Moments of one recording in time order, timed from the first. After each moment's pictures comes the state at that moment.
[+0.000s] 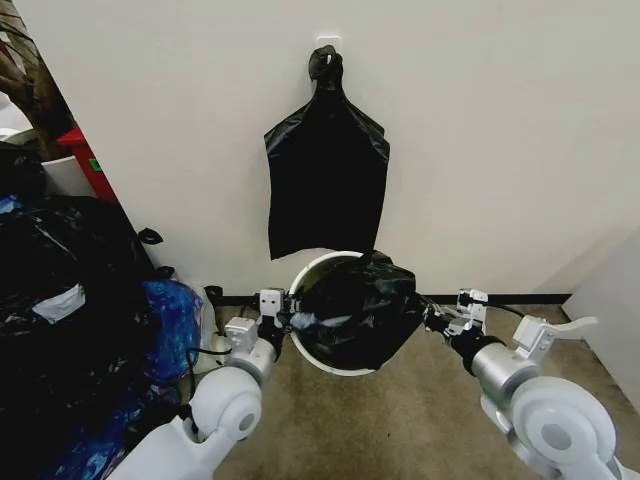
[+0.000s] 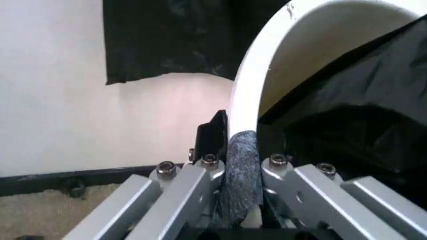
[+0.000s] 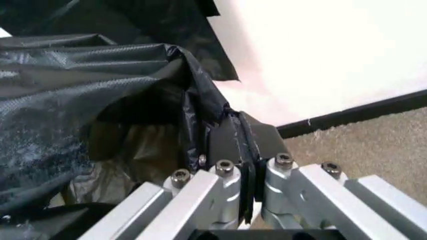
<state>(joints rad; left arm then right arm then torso) 1.16 -1.05 -0.05 -2.09 -0.68 0.24 -0.39 -1.42 1.00 0.51 2.36 1.19 -0.46 0.47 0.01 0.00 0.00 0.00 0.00</state>
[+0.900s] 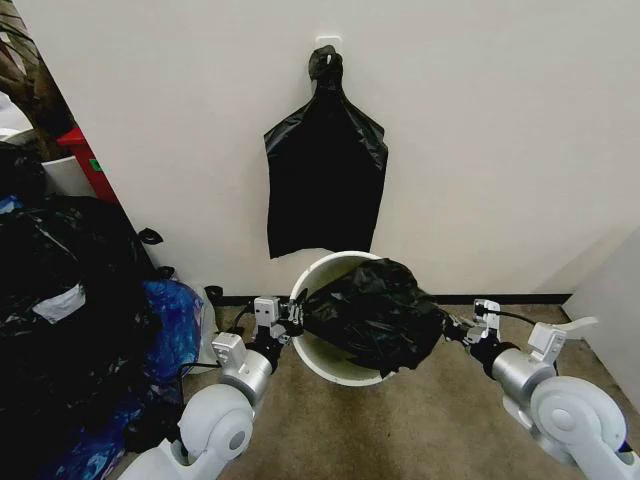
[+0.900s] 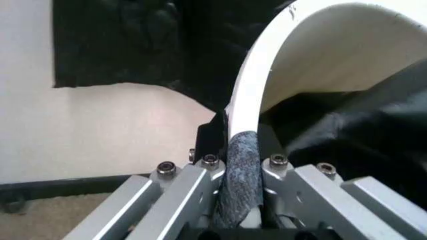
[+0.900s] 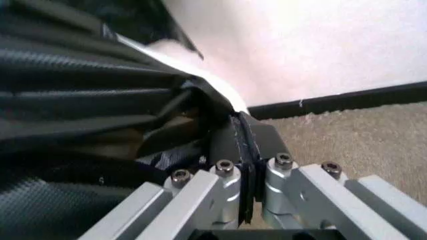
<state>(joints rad) 1.25 -1.07 -0.09 -2.13 -0.70 0.15 -0.24 -1.47 0.93 0.62 2.09 1.08 -0.47 0.00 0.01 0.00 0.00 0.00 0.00</state>
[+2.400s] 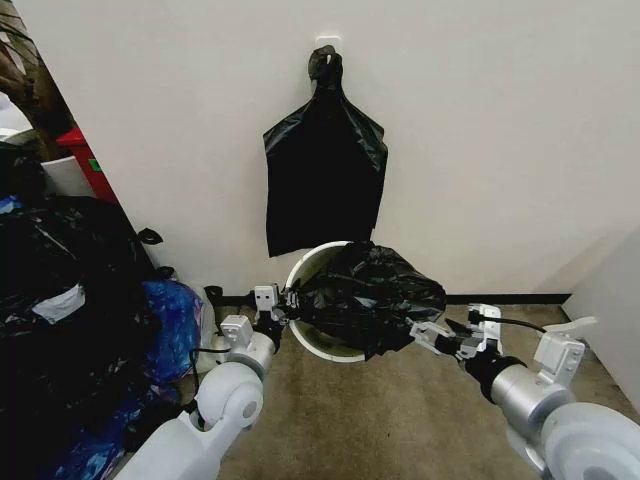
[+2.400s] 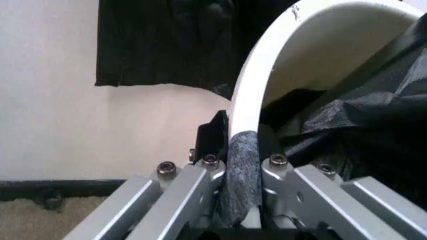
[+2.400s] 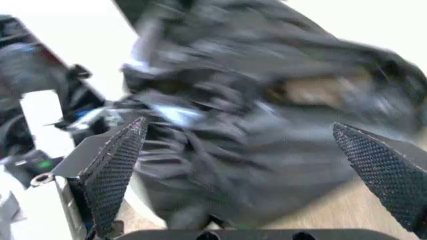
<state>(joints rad) 1.12 -1.11 -0.05 -2.00 -0.71 0.15 -0.35 -1.55 0.96 0.59 2.51 1.08 -0.59 0.29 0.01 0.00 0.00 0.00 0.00</state>
